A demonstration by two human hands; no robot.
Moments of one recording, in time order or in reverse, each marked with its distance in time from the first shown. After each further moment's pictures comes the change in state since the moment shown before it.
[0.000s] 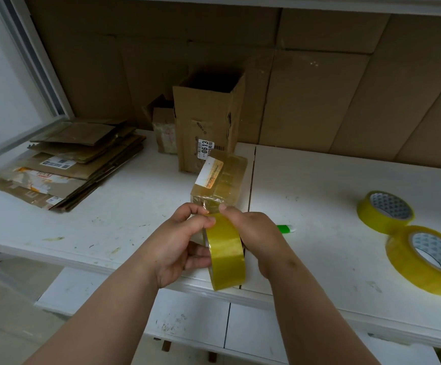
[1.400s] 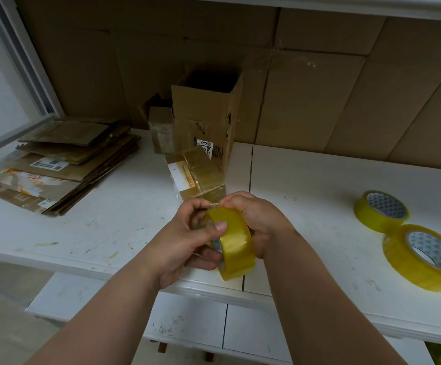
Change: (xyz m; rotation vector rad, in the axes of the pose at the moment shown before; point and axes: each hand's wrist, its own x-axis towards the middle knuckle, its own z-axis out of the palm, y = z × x) left_hand 0.000 0.004 -0.007 0.088 -0.077 0.036; right_hand 0.028 -0.019 0.002 0.350 -0.097 0.056
